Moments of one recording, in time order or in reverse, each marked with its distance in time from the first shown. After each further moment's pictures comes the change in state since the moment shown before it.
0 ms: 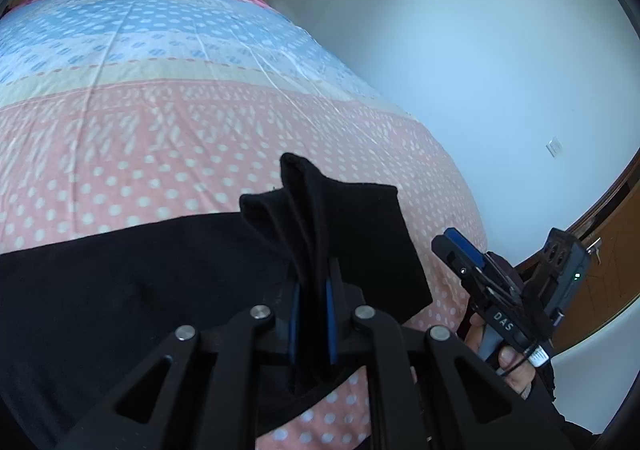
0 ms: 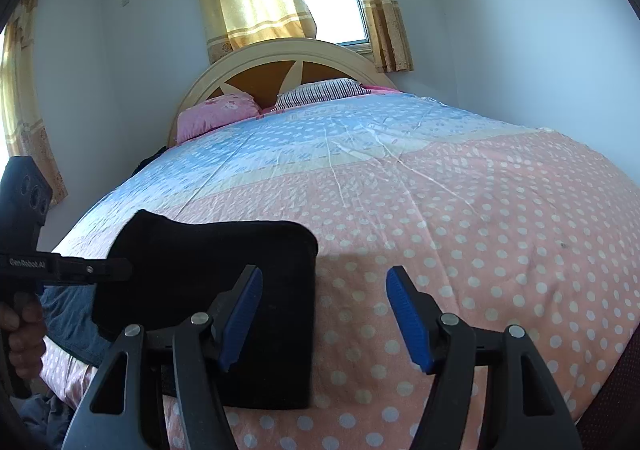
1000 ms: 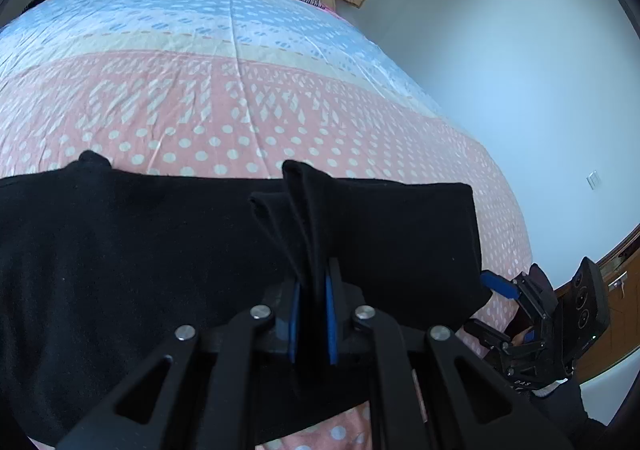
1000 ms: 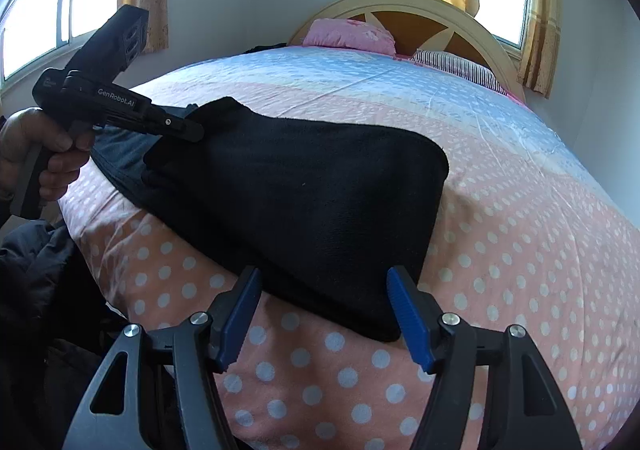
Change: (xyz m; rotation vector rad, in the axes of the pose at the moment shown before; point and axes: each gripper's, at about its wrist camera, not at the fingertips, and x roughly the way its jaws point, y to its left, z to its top) left arm -0.047 0.103 -0.038 -0.098 -0.044 0.166; right arm 0.018 0.103 -0.061 -0.501 0.220 0.250
